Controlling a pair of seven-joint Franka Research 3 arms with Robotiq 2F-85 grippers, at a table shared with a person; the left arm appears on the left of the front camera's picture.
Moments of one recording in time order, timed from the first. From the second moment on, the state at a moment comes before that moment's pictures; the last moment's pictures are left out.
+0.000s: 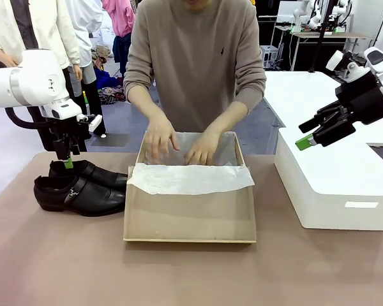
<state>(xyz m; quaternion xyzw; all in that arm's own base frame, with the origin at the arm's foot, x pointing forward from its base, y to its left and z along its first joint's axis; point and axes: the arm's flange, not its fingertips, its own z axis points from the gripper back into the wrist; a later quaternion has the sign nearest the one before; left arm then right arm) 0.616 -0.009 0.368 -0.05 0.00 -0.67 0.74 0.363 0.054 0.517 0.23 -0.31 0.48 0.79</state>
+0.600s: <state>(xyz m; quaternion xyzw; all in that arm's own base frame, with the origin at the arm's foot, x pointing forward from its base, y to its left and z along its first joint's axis) 0.616 -0.011 0.350 -0.07 0.02 -0.67 0.74 0.363 0.054 0.517 0.23 -0.31 0.48 0.79</state>
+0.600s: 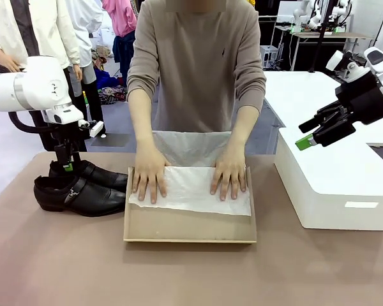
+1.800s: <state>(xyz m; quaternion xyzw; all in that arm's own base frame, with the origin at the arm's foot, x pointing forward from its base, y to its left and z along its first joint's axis) 0.617 -0.008 0.342 -0.09 0.04 -0.67 0.74 0.363 0.054 0.517 0.23 -0.31 0.48 0.79</state>
